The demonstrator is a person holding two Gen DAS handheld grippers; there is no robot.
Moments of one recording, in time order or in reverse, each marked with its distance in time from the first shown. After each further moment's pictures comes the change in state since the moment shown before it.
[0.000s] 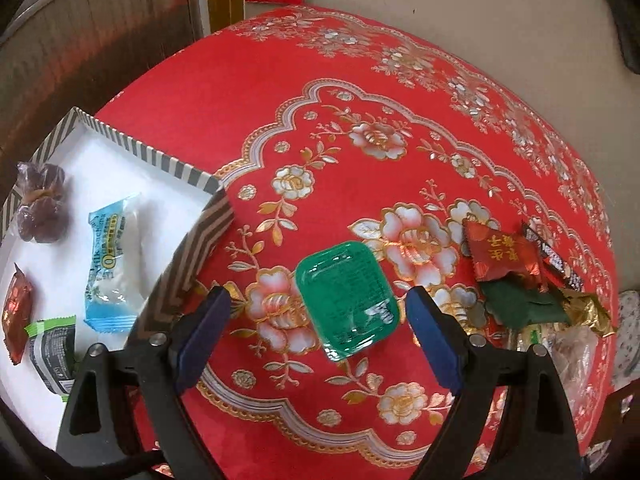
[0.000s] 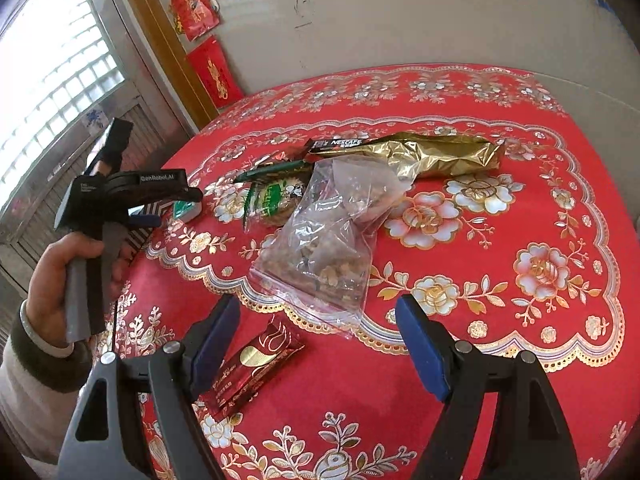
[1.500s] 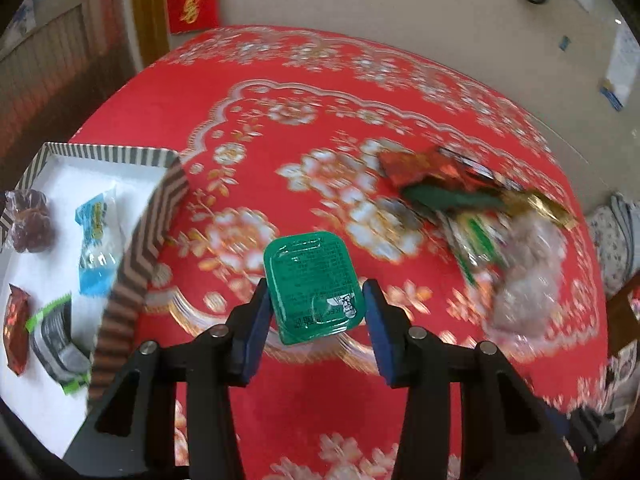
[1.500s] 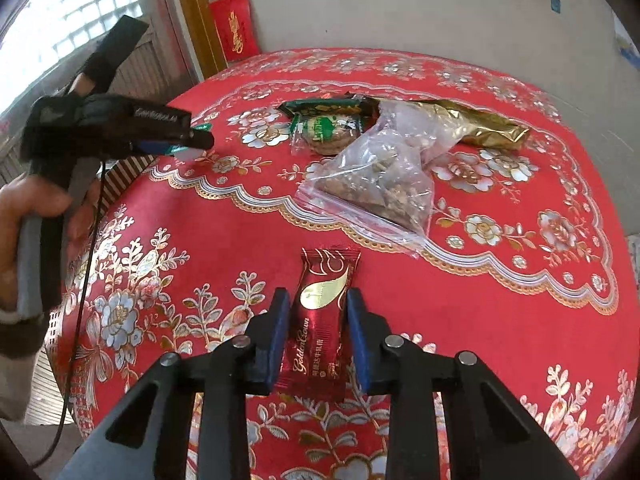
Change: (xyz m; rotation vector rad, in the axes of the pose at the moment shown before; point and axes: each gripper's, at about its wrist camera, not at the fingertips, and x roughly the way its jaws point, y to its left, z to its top) left arm -0.041 -0.013 -0.058 0.262 -0.043 -0.160; right arm 0.003 0.062 -0.050 -0.146 0.069 -0.128
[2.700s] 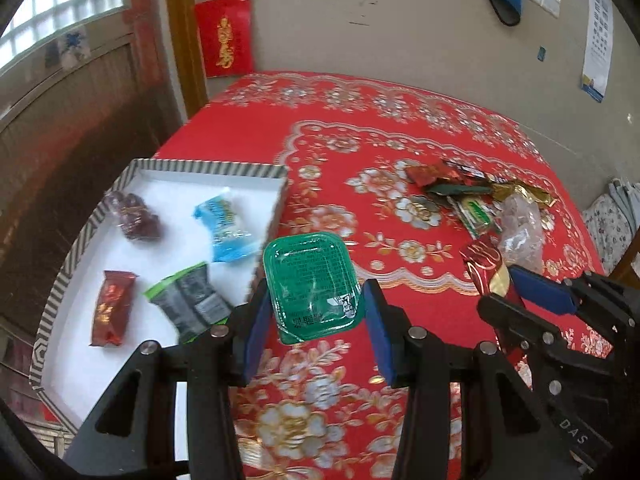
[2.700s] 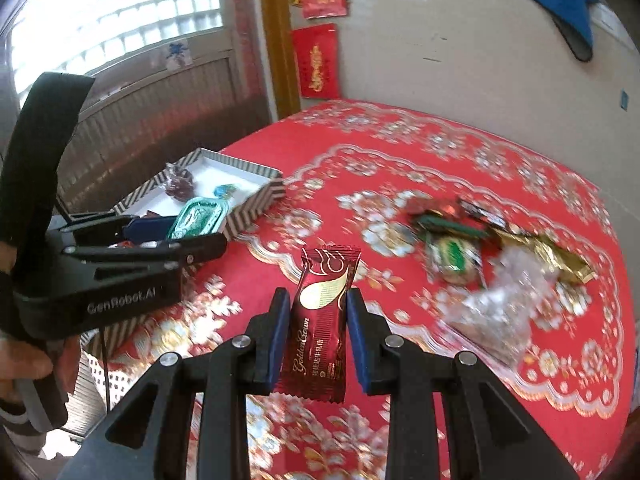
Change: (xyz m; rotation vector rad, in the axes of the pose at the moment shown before) left arm -0.095 0.055 -0.045 0.056 -0.143 0.079; right arm -0.006 0.106 0.074 -0.186 -0.116 0.106
